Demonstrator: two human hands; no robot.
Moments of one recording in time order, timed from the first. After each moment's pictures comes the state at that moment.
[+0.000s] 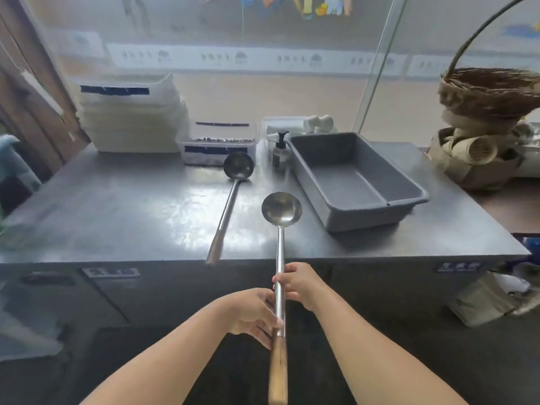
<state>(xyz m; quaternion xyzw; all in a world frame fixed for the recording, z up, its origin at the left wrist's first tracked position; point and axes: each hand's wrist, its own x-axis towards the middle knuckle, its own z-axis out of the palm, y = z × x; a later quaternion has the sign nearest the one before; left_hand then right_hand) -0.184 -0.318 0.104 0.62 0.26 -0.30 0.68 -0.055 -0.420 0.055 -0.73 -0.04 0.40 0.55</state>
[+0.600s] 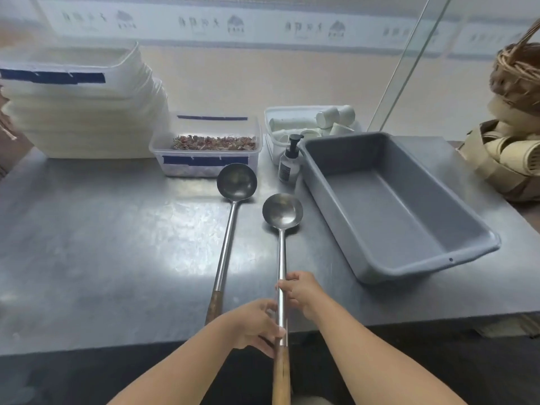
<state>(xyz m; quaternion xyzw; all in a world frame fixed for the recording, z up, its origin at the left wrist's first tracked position) -0.010 -0.158 0.045 0.58 0.28 -0.33 0.69 0.109 -0.260 0.000 -0.75 0.06 0.40 0.51</state>
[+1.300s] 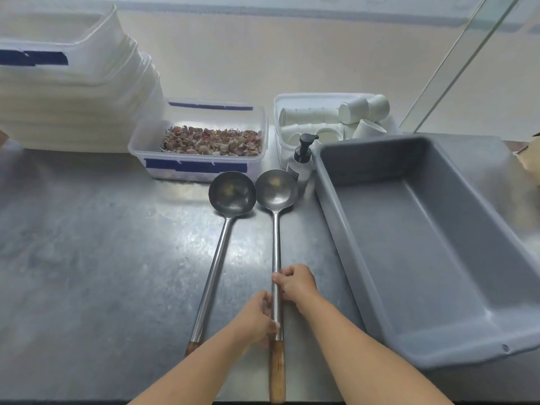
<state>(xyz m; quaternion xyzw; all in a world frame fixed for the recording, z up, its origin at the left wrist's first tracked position) 0.109 -0.126 -0.020 0.63 0.40 -0.22 0.63 0.236 -0.192 -0.043 -0.83 0.01 0.40 0.39</state>
